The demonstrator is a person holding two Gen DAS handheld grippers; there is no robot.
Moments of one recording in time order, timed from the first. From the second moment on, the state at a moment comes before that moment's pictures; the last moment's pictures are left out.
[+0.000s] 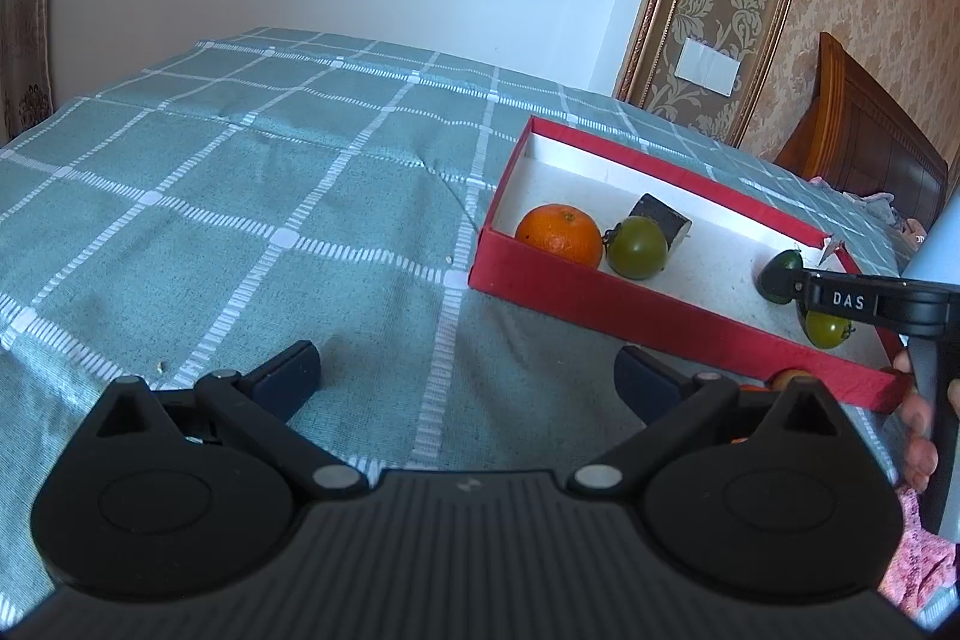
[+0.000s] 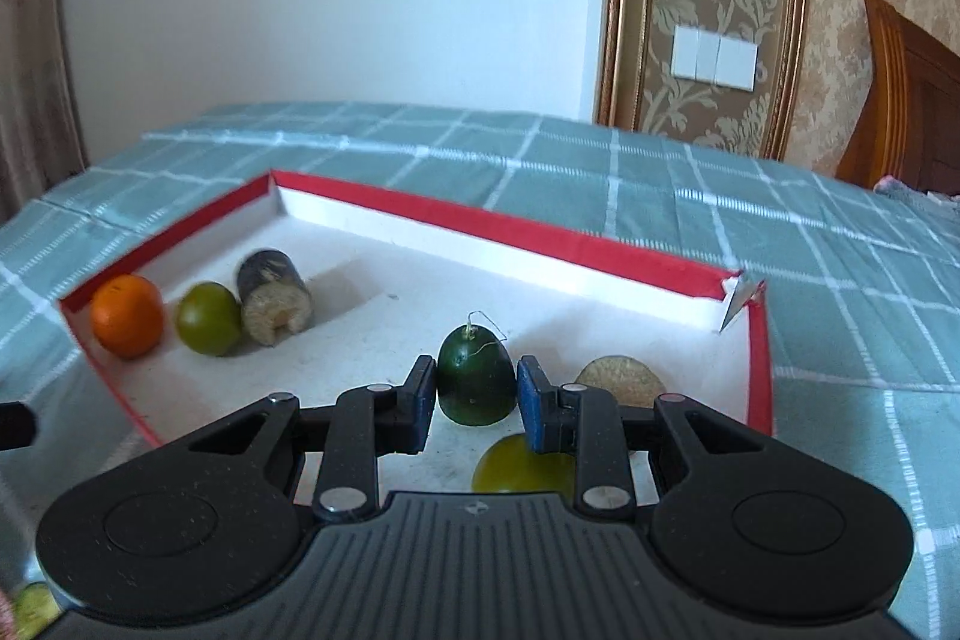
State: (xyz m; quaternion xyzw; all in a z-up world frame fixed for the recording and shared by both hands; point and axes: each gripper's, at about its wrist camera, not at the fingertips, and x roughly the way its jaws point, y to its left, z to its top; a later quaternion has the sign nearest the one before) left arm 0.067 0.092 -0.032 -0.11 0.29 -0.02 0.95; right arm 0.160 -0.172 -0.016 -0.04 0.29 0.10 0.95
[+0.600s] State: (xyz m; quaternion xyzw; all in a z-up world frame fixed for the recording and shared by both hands) left arm 0.067 0.091 -0.031 -0.10 0.30 -0.02 0.95; right arm 0.159 -0.170 -0.016 -0.04 0.29 0.09 0.95
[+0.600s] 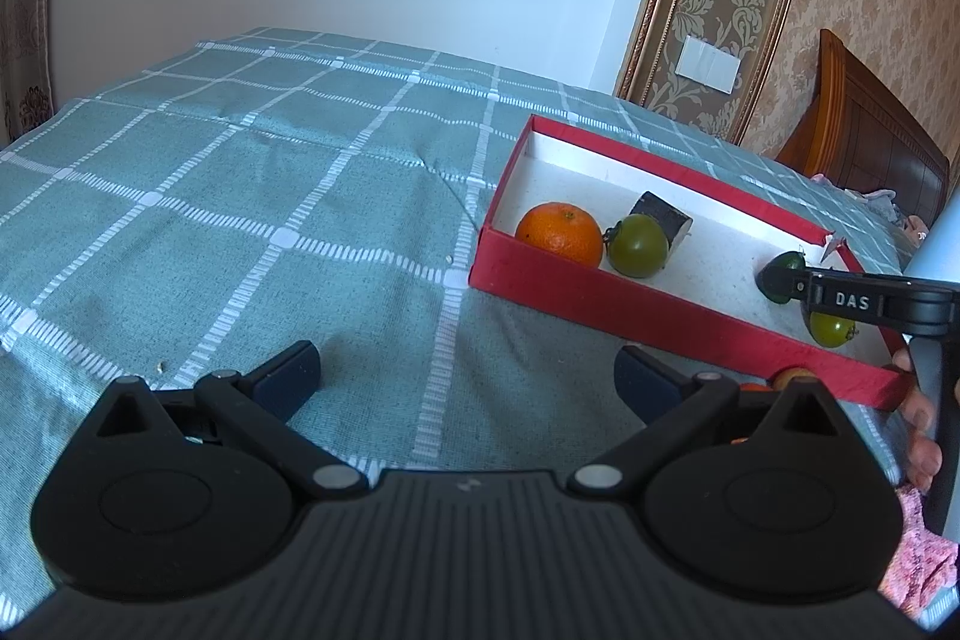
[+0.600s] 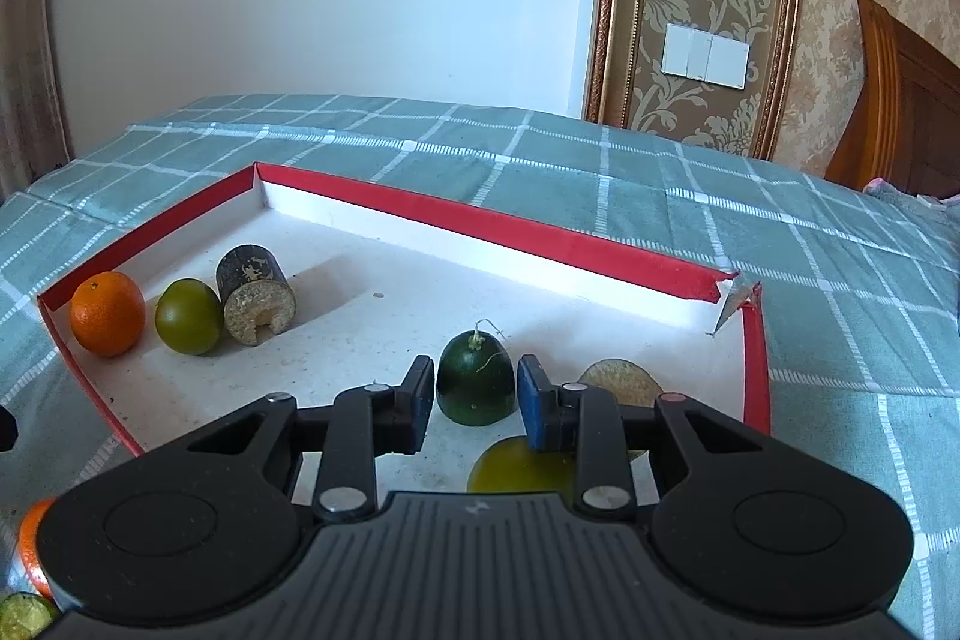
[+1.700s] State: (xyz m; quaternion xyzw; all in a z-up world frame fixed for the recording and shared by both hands) left arm 0.011 -0.001 -0.013 -0.08 0.31 -0.03 0.95; right arm 0.064 -0.224 0.010 0.07 0.18 0.07 0.98
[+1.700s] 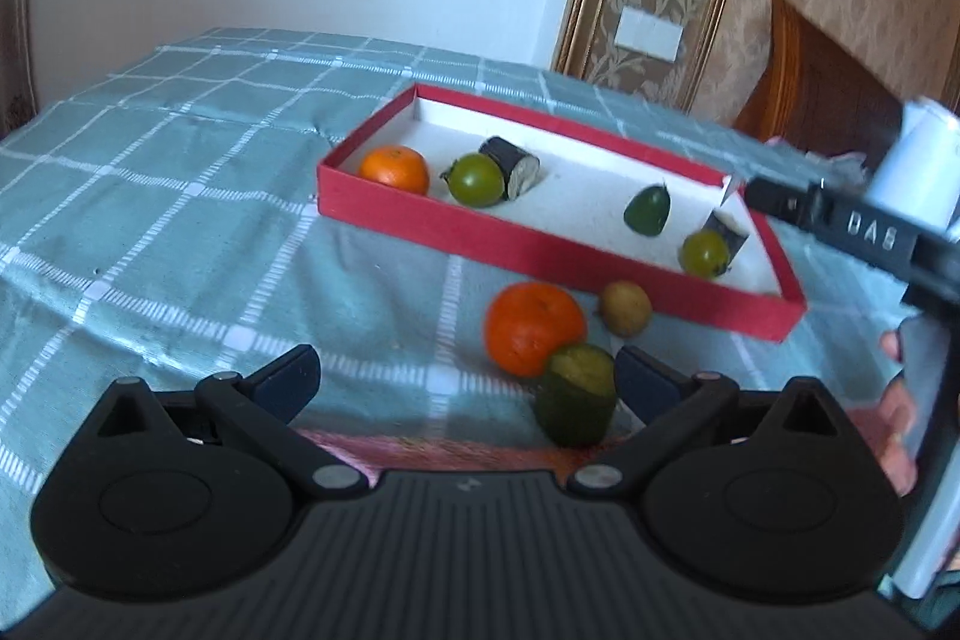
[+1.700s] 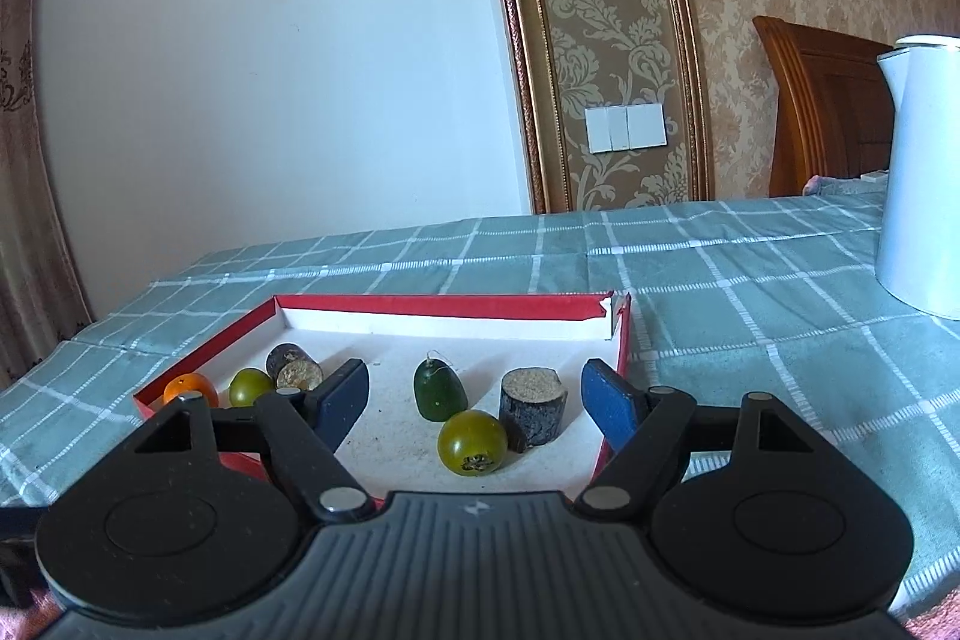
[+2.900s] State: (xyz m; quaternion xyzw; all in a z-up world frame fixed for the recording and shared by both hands) left arm 0.010 -0.047 -0.022 -0.02 0.31 -0.04 0.95; right arm 0.053 -0.218 0.014 0.07 0.17 0.09 0.98
